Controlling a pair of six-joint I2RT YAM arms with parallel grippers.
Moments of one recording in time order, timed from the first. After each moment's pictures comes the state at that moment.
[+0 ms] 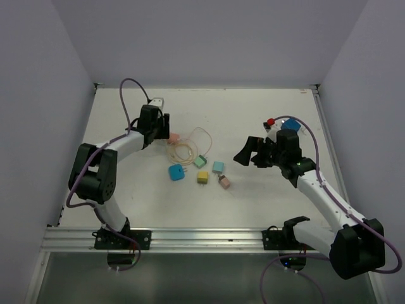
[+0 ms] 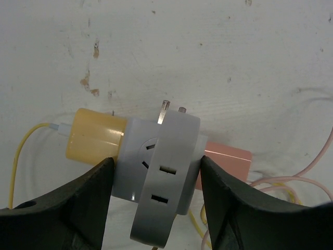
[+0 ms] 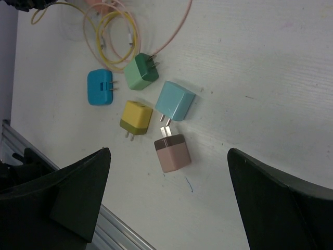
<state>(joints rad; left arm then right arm) -0.25 1.75 1.06 -0.03 -0.11 -0.17 0.28 1.07 0.70 -0.27 -0.40 0.46</state>
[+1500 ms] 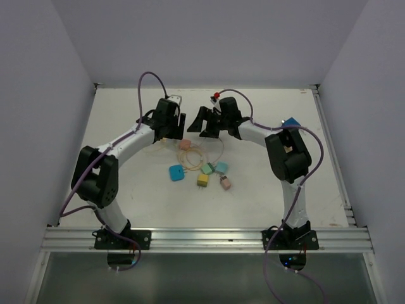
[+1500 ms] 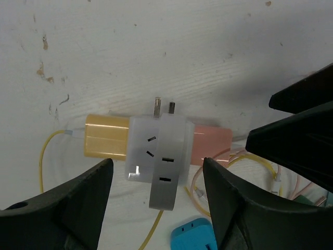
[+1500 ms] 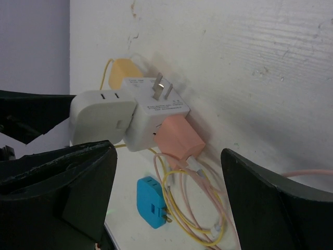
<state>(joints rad) -0.43 1.71 1.26 -0.38 -0.18 -0.20 0.48 2.10 1.44 0.06 -0.52 0.73</state>
